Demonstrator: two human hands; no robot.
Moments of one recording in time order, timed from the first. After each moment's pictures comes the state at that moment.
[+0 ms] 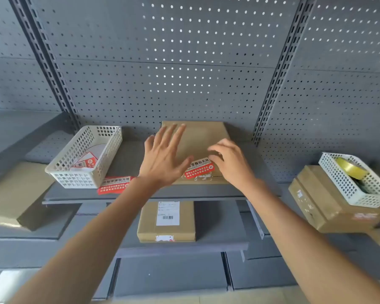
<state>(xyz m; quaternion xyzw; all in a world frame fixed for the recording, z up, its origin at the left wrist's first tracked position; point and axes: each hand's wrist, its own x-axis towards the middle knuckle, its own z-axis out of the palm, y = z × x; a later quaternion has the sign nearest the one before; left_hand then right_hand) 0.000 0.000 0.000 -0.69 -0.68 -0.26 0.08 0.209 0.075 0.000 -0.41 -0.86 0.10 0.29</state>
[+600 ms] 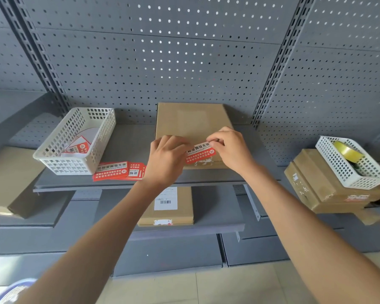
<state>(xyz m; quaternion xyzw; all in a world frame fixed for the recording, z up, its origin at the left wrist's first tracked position) 0.007 -0.002 -0.054 -0.71 -0.60 -0.35 0.11 0.201 0.078 -0.004 -0.45 -0.83 0.16 0.28</state>
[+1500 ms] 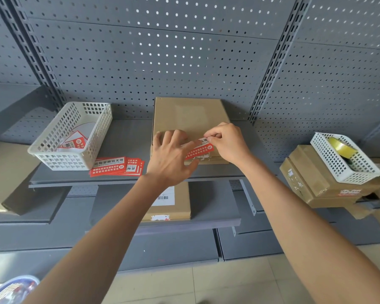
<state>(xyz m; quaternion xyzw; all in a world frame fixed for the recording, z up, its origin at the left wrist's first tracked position) 0.023 -0.010 -0.037 -0.73 -0.64 -0.21 0.10 0.196 0.080 -0.001 -0.50 -0.80 0.19 0.27</state>
